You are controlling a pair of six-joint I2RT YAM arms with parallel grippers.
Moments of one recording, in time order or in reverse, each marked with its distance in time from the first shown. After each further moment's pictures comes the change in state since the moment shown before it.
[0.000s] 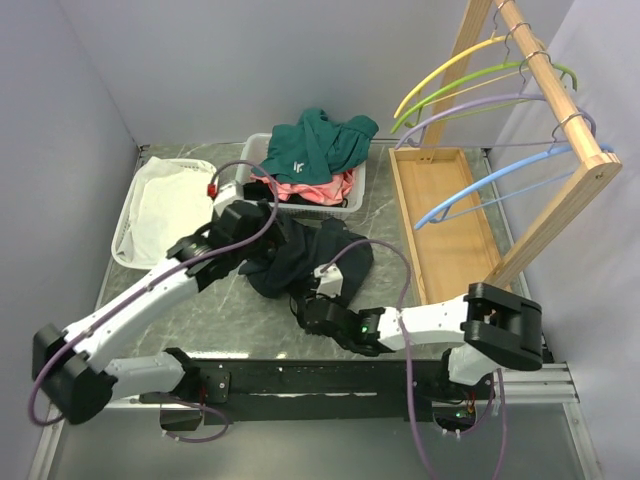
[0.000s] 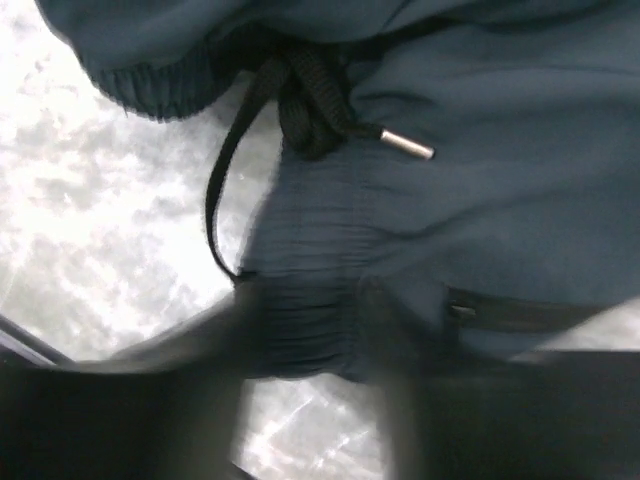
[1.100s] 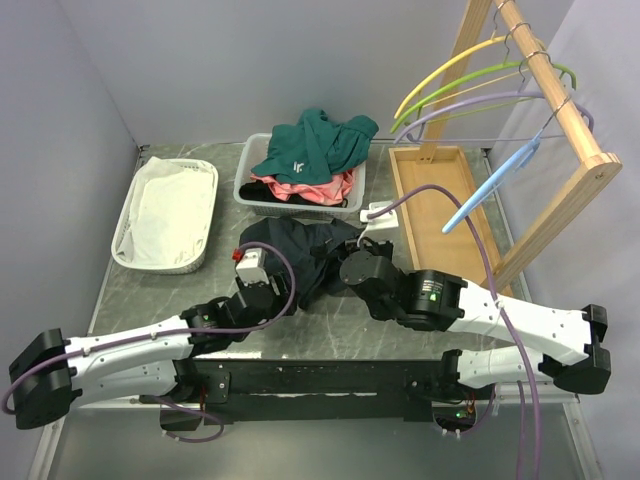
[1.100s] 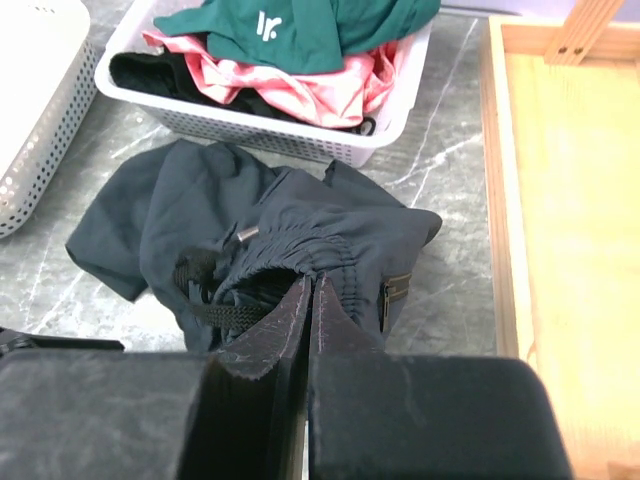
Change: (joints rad) left arm -0.394 -0.255 -0.585 0.475 -0.161 0.036; right arm -0.017 -0.373 0.517 -0.723 0.488 -0.221
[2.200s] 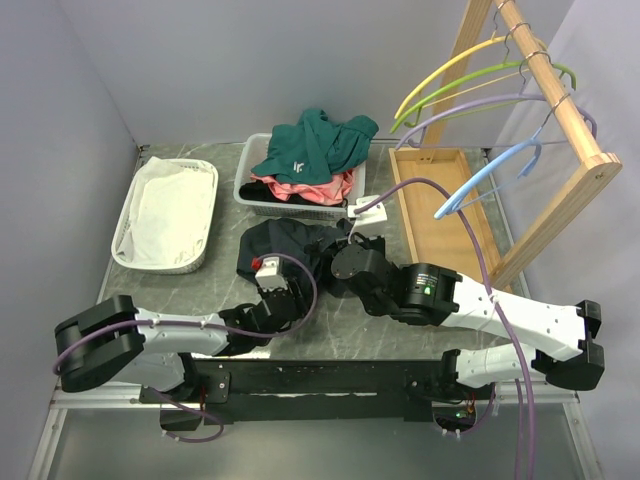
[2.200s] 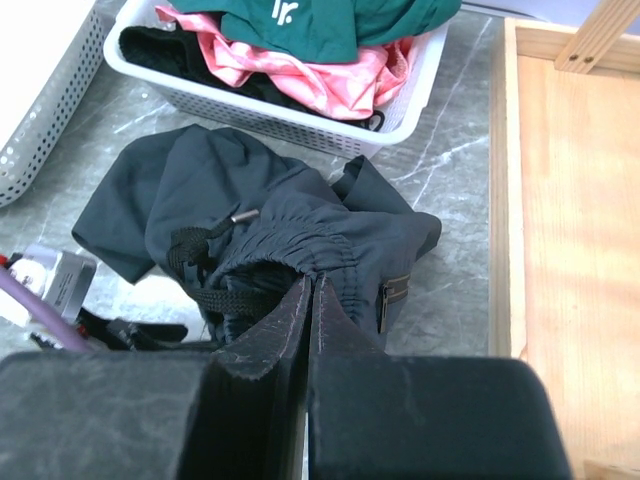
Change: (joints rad) left arm -0.063 0.360 -0.063 0.418 -0.109 -0.040; right arm 0.000 0.058 0.098 -0.066 -0.046 -0.044
